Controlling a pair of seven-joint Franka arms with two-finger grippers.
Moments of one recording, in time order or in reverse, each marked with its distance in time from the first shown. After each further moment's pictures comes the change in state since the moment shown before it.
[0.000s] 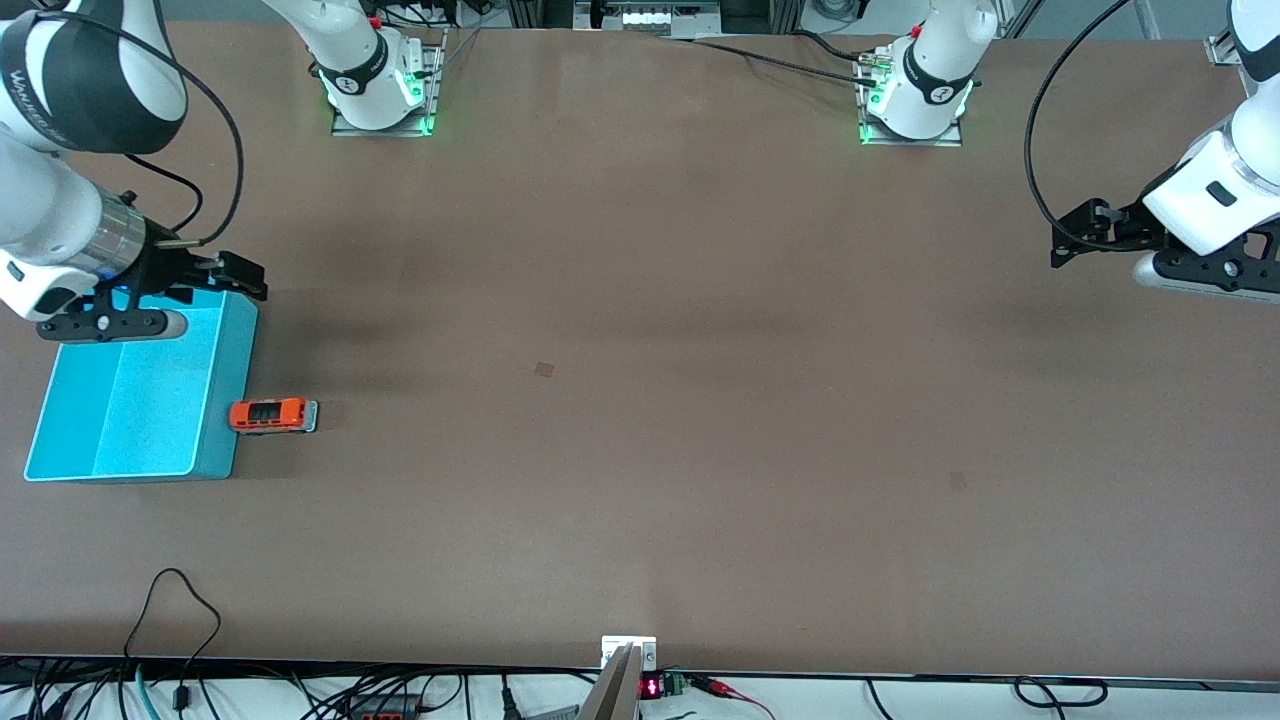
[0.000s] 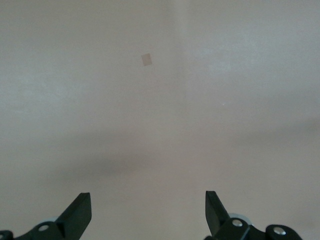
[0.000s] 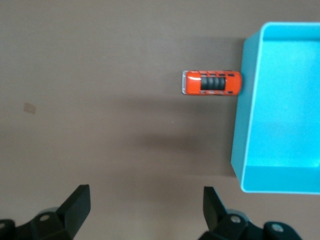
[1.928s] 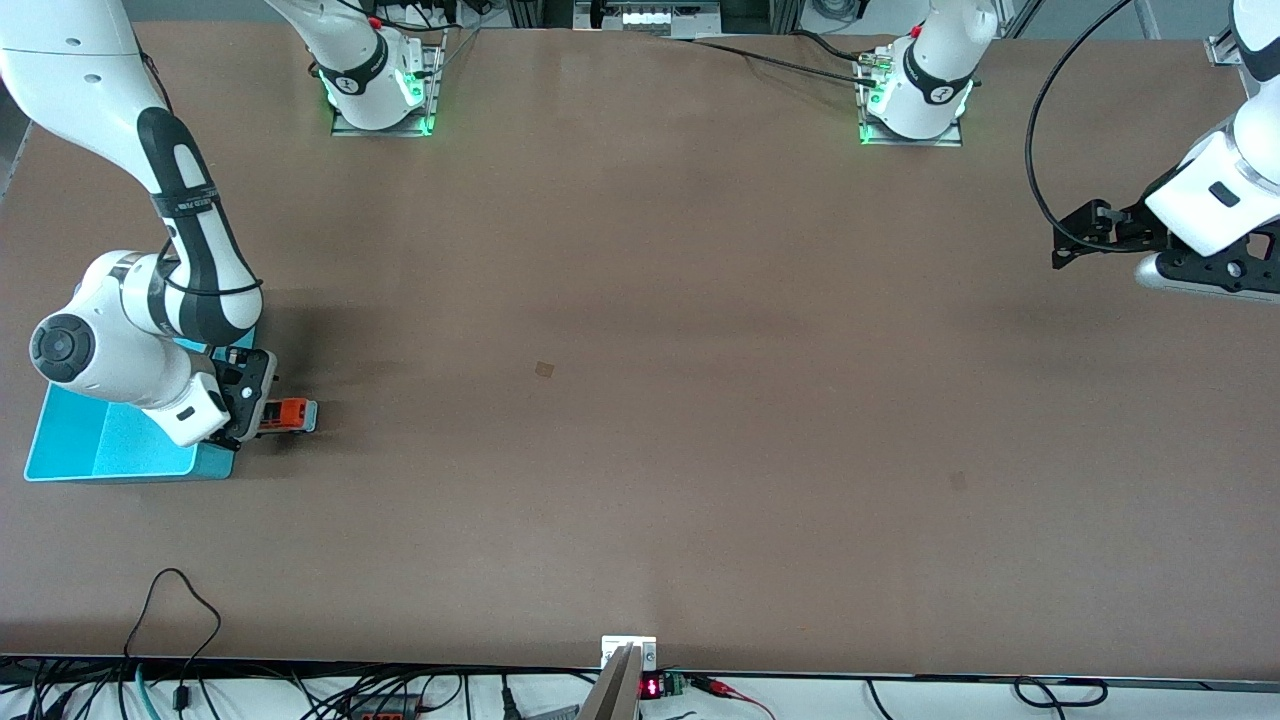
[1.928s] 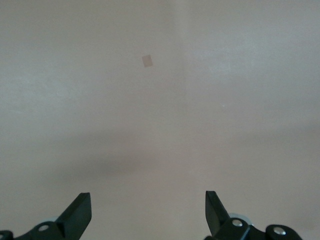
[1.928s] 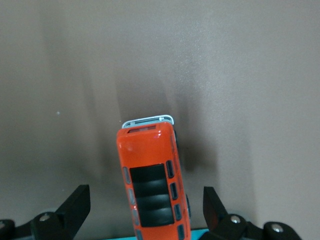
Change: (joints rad) left arm 0.000 0.003 0.000 0.007 0.000 0.000 -0.004; right arm -0.148 0.462 -0.020 -0.052 -0.004 0.575 -1.551
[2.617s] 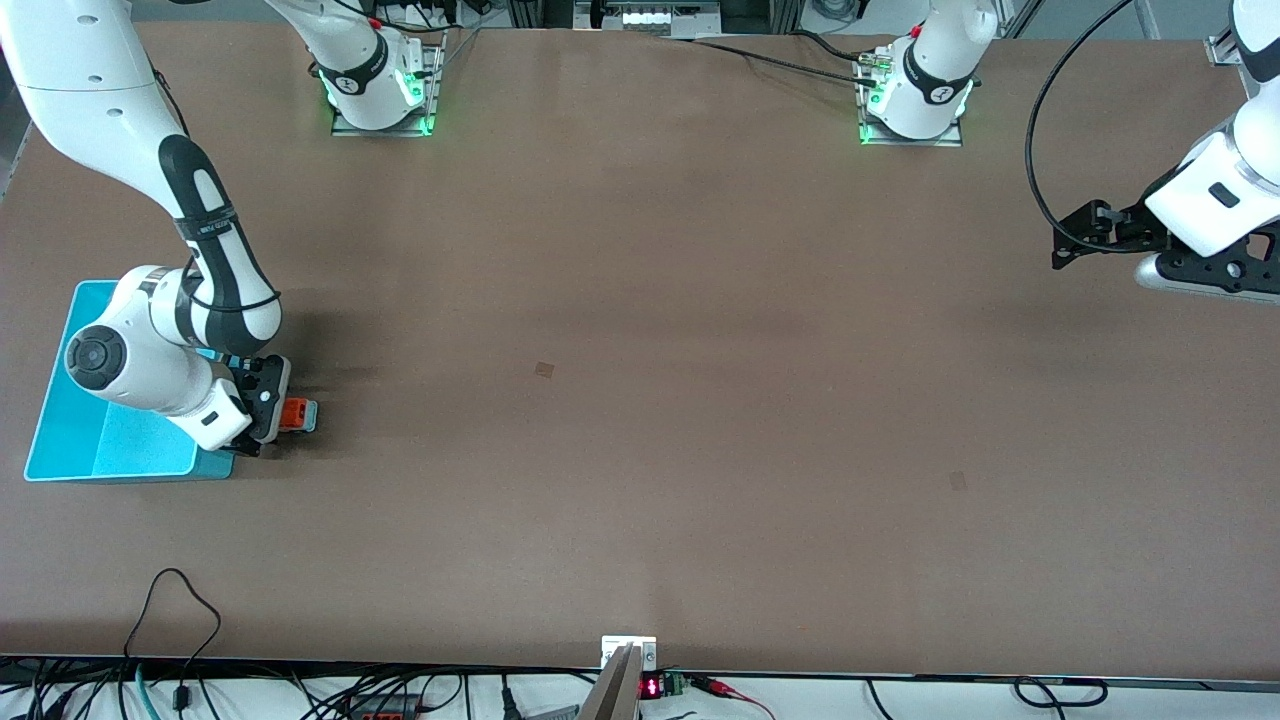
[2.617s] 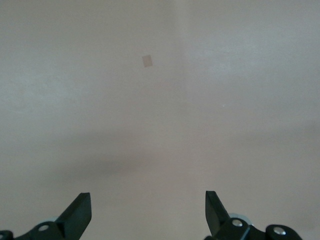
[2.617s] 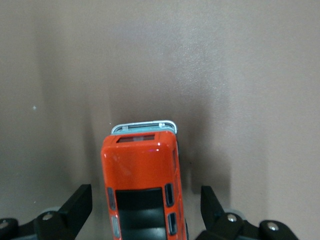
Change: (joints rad) left arm 0.000 0.001 0.000 0.000 0.000 0.000 0.000; right arm 0.000 0.068 0.000 0.000 0.000 0.070 -0.070
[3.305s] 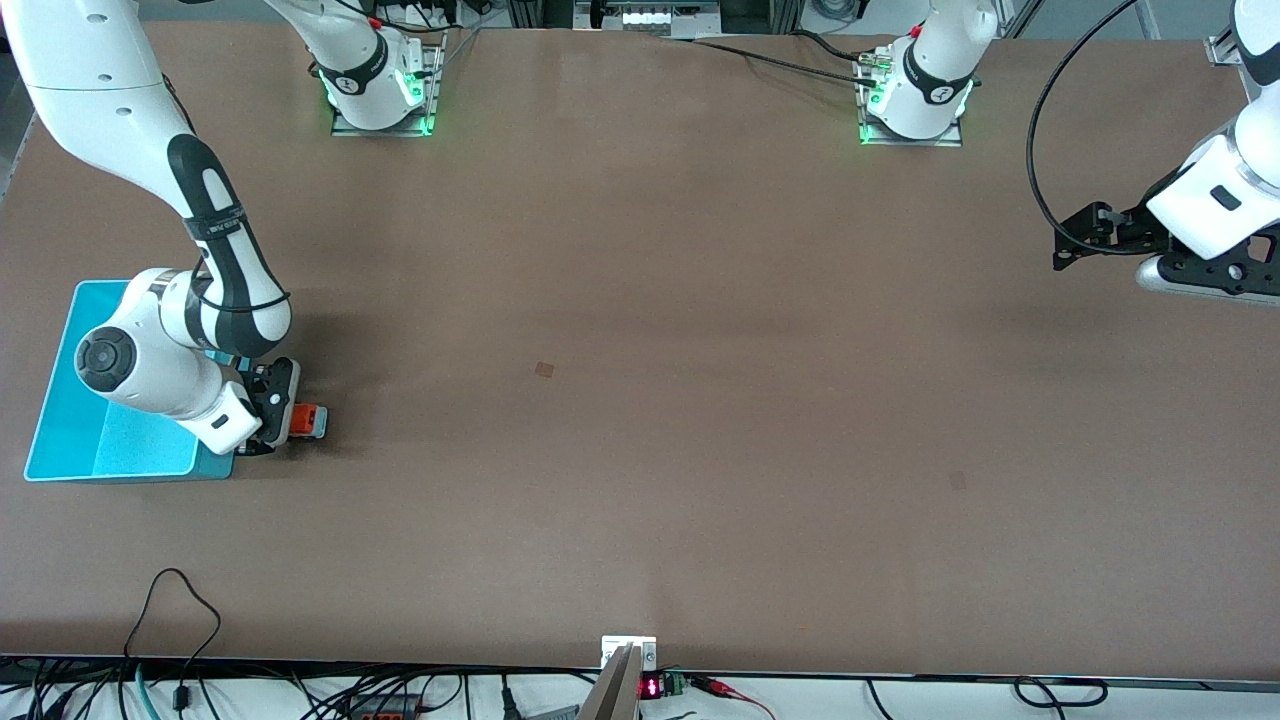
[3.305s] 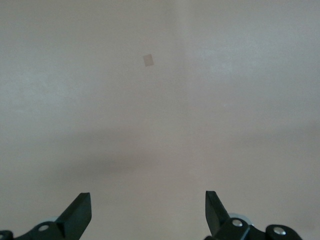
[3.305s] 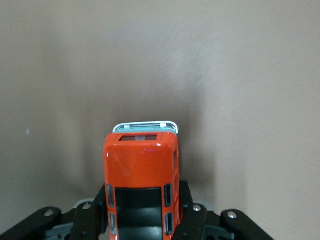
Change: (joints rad) left arm 0.004 0.003 0.000 0.000 0.000 0.000 -0.001; right arm 0.031 -0.004 0.006 0.020 0.047 0.010 0.026
